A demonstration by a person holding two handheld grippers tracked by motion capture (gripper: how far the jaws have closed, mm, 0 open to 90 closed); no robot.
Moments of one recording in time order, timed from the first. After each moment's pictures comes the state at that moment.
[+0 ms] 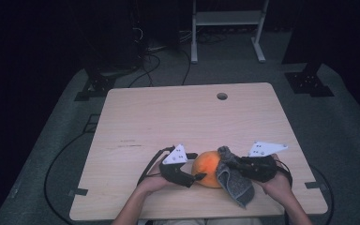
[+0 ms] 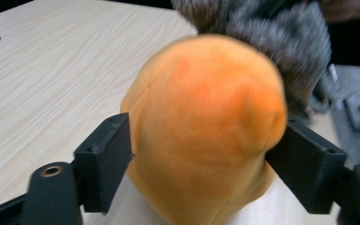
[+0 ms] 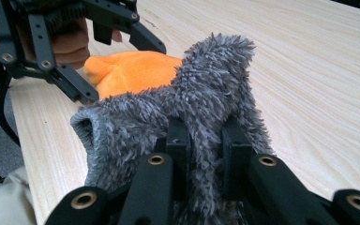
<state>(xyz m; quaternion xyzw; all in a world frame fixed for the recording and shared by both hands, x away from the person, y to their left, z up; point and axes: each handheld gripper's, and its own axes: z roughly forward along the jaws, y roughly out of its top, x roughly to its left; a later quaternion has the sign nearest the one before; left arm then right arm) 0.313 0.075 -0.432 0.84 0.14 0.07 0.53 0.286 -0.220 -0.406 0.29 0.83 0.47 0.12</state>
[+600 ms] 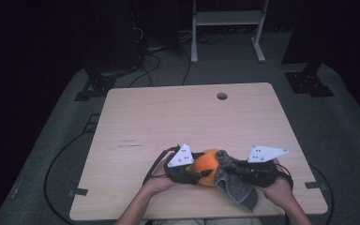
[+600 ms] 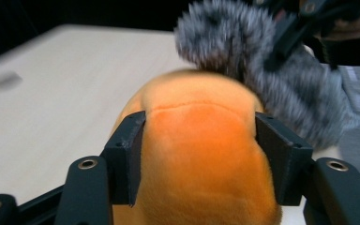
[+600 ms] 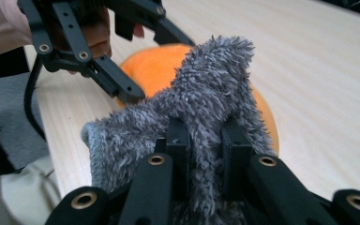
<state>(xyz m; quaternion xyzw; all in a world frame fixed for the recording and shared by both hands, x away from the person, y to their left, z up) 0.304 0.060 -0.414 0.83 0.10 0.14 0.53 0.270 -0.213 -0.395 0.26 0.83 0.47 0.13</state>
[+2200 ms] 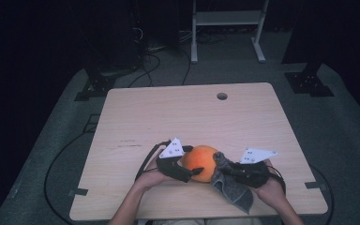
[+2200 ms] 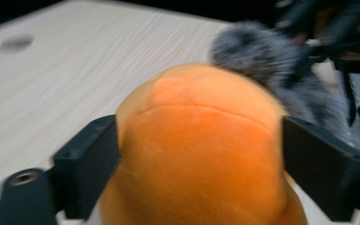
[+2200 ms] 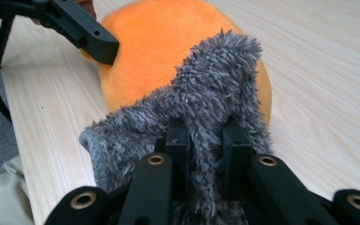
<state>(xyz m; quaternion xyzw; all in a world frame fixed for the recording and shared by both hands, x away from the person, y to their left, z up) 0.326 0.086 -0.425 0.84 0.18 0.09 0.50 0.278 -0.201 -0.422 0.28 0.84 0.45 0.12</state>
